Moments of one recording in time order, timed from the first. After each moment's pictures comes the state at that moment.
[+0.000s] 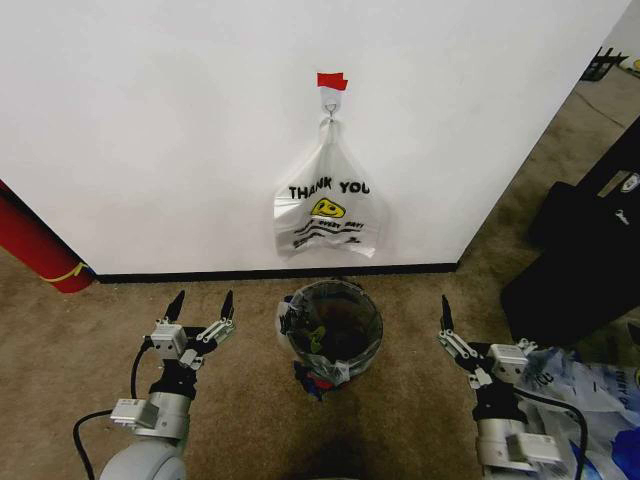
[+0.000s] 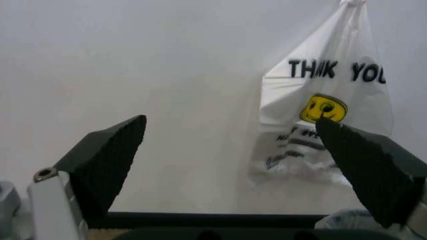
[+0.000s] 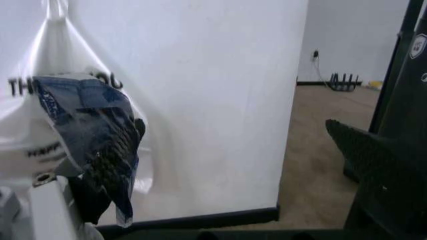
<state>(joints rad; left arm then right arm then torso) 1.61 -1.17 -0.49 -2.16 -0.39 -0.25 -0.14 -1.80 1.52 0.55 2.31 0.03 0.22 0.14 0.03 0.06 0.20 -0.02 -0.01</state>
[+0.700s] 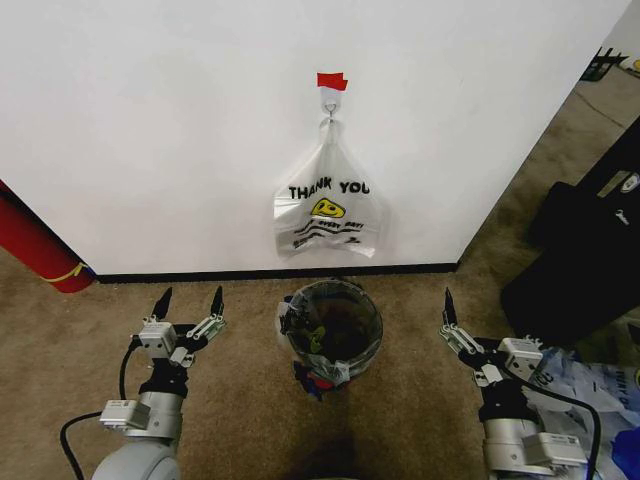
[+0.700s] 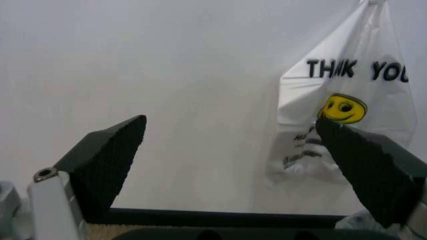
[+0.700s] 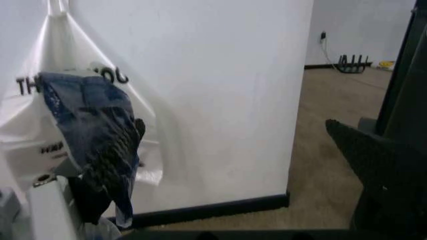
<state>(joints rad) 1.64 -1.18 -0.53 -2.18 -0.38 -0.25 -0.16 -1.80 1.50 0.54 2.35 0.08 0.13 0.14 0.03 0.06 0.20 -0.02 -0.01</state>
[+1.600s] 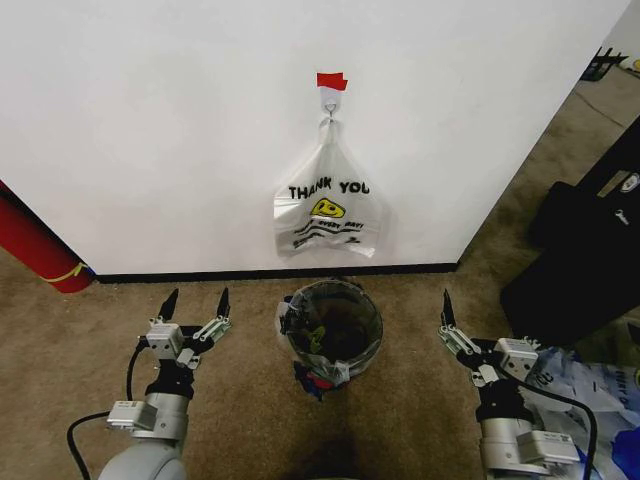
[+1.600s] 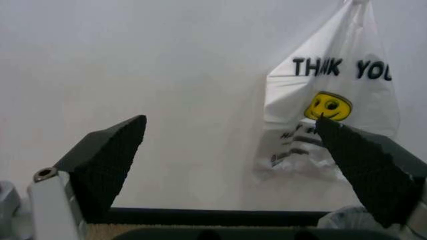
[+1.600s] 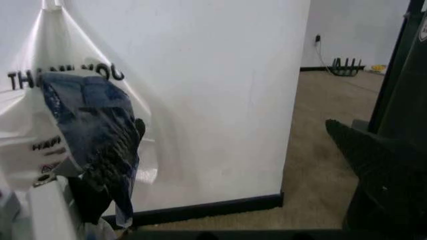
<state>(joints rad) 1.64 -1.18 -0.50 -2.19 -0.37 -0.23 -0.16 -1.79 1.53 0.53 2.33 0.03 0.15 0.15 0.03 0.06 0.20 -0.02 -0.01</state>
